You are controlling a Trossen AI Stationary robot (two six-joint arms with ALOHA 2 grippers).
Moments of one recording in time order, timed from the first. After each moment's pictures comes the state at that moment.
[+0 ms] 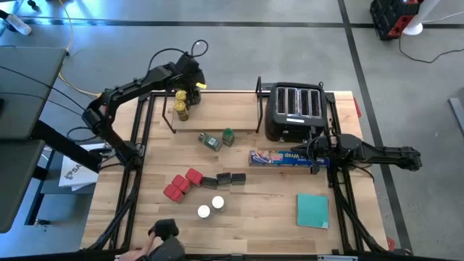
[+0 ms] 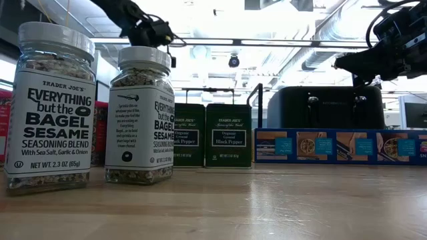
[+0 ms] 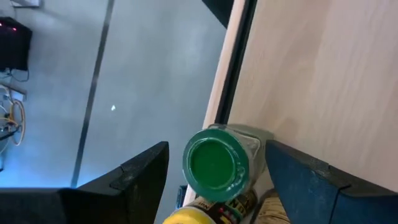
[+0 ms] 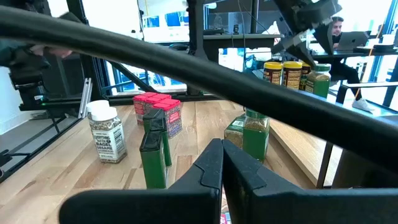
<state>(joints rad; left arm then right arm) 0.77 1.59 1.33 -0.68 -0.21 0.67 -0.05 0.04 0.01 0.01 -0.01 0.02</state>
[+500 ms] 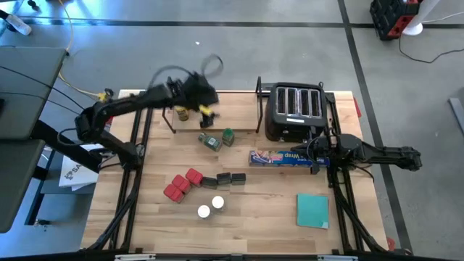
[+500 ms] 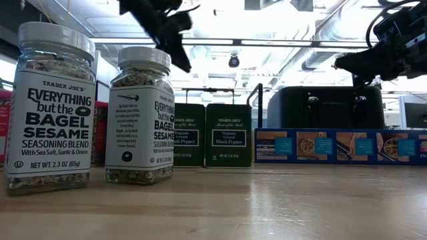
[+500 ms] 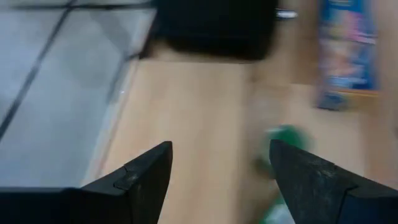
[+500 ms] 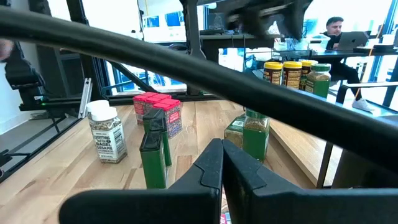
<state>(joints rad) 0.42 1.48 1.30 -0.61 0.05 0.32 -0.05 0.04 0.01 0.01 -0.01 0.02</state>
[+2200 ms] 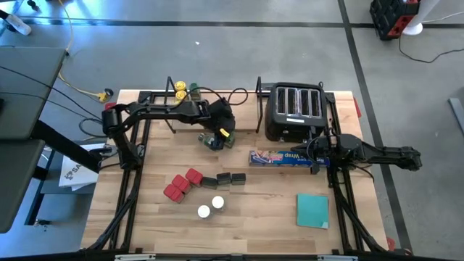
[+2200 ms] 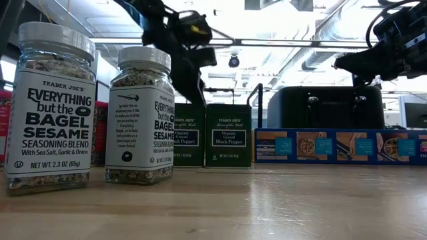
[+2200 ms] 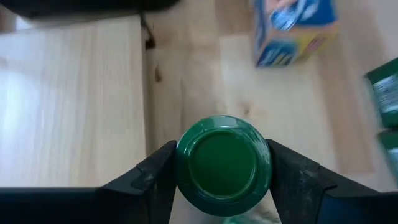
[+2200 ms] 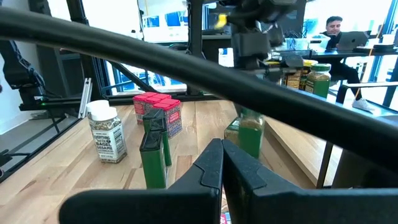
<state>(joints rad) 0.30 1.75 1.27 -0.52 0.15 0.38 -0.05 0.04 0.01 0.01 -0.01 0.02</state>
